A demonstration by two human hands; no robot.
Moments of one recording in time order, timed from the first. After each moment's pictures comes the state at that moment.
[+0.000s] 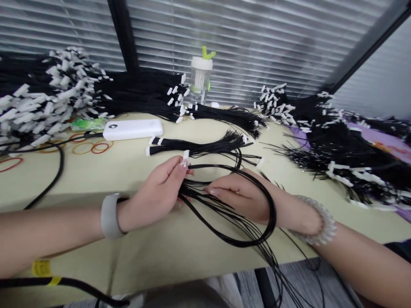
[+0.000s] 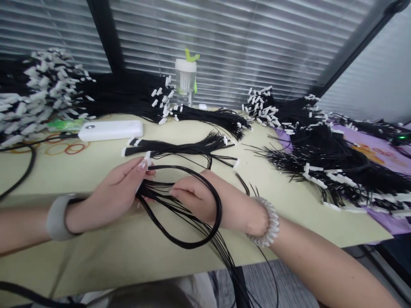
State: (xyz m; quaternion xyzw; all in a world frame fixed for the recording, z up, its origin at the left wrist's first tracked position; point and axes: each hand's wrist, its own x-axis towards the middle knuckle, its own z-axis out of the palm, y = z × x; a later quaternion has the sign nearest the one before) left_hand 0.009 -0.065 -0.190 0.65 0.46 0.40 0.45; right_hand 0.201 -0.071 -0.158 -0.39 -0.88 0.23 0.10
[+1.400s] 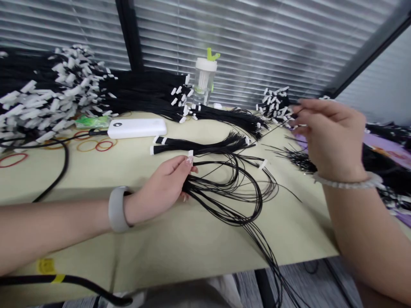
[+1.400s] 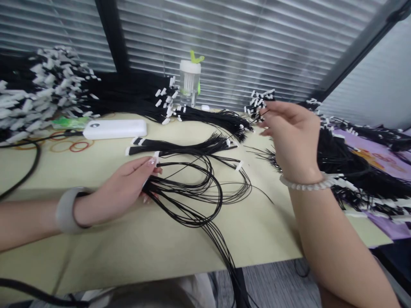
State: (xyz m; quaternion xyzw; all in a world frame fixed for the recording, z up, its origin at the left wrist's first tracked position) left_hand 0.011 -0.059 -0.187 0.59 0.47 0.39 0.53; right_hand 0.285 -0.010 -0.126 -0.52 -0.63 0.08 0.57
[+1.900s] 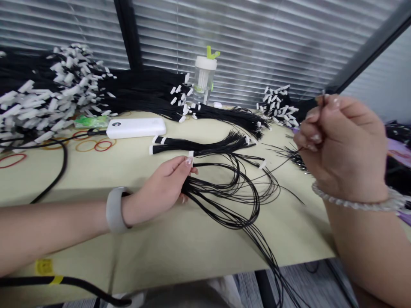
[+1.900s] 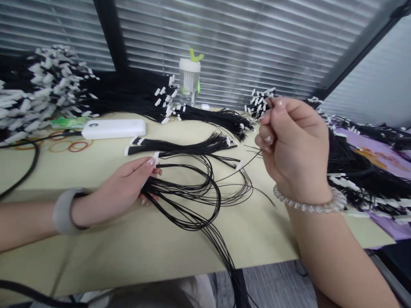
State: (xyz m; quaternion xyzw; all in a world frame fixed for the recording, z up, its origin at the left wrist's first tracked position) left_hand 0.010 -0.061 -0.184 0.61 0.46 0.38 0.52; right_hand 0.253 -0.035 -0.114 -0.39 -0.56 0.28 0.68
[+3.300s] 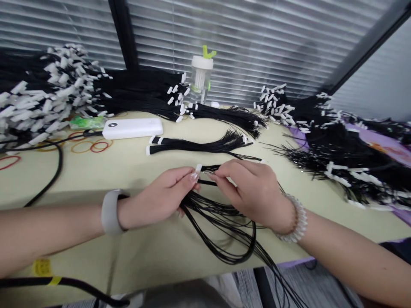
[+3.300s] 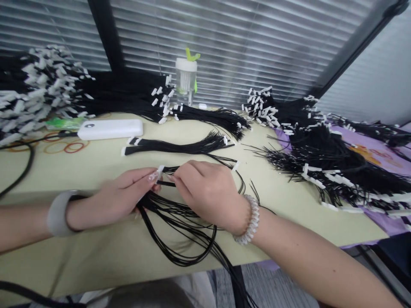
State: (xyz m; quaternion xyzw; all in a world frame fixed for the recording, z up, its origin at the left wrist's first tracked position) left_hand 0.007 -0.068 -0.181 0.68 0.42 0.30 0.52; right_hand 0.194 -0.072 -0.167 -0.37 -0.87 -0.13 0.28
